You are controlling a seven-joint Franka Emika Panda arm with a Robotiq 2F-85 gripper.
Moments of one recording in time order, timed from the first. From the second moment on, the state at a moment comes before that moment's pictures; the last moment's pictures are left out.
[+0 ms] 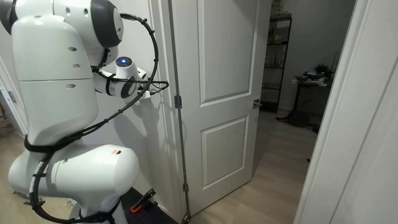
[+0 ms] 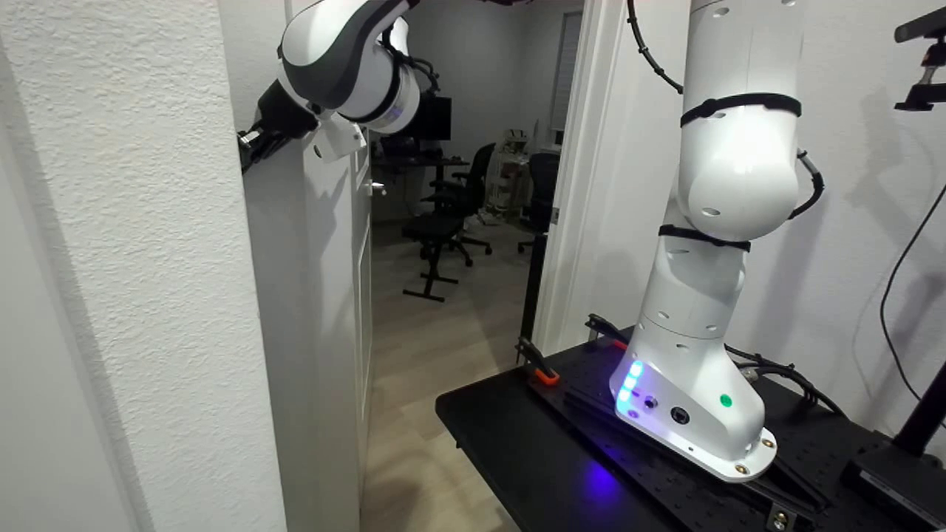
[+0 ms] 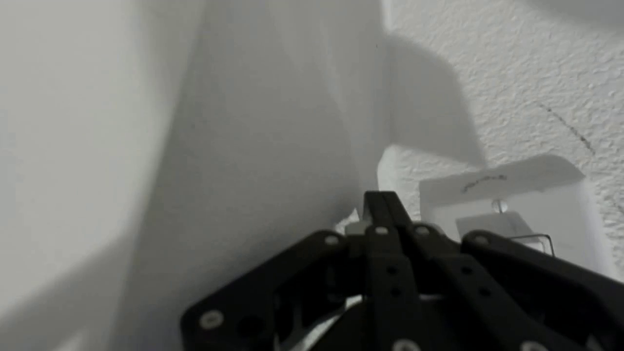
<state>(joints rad) 0.54 0.17 0.28 -2.23 0.38 3.19 -0.54</state>
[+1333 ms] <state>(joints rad) 0.45 0.12 0.34 -2.05 0.38 2.71 -0.51</state>
